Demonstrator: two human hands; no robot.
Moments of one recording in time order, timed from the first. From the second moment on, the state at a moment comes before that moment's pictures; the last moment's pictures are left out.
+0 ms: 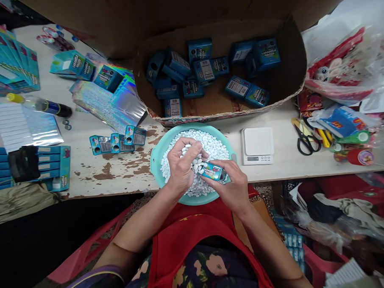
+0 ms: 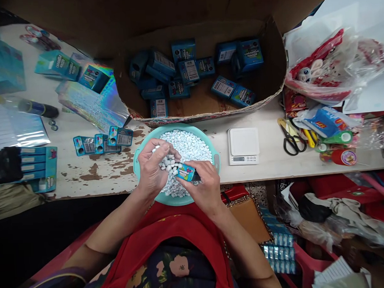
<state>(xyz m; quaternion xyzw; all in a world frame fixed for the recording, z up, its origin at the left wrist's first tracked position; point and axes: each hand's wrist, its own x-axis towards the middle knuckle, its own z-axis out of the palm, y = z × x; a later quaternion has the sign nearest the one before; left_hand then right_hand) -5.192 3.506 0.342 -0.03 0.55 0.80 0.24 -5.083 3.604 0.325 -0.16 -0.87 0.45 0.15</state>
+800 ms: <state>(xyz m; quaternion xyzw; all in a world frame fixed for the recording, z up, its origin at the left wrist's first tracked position) -5.188 3.508 0.337 0.02 0.61 0.77 0.18 -5.086 3.599 0.325 -0.19 -0.86 0.45 0.16</state>
